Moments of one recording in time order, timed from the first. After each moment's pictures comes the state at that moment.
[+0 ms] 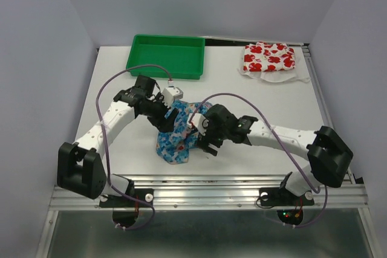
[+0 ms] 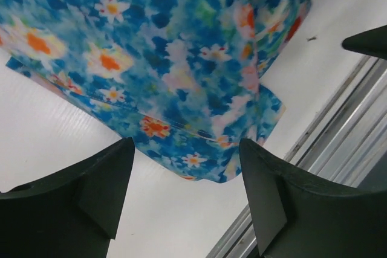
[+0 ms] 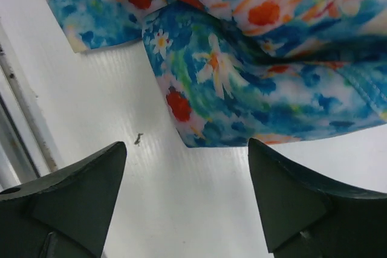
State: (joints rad) left arm -0.35 1.33 1.06 -0.80 0.49 0.42; right arm 0.88 1.50 0.96 -0.36 -0.18 -0.30
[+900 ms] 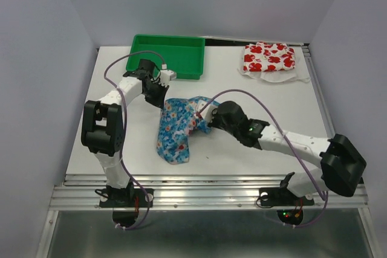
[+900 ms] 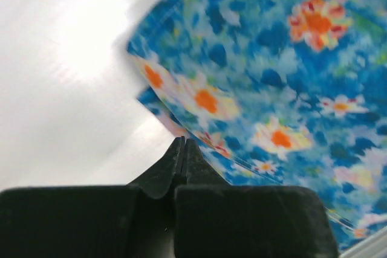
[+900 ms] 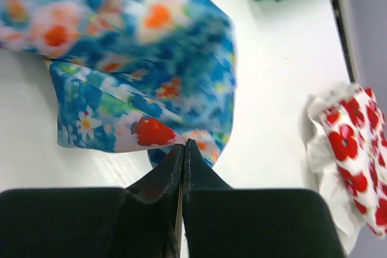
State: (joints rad) left arm -0.21 1.79 1.31 -0.70 0.36 0.33; right arm 0.93 1.41 0.82 0.01 0.30 -0.58
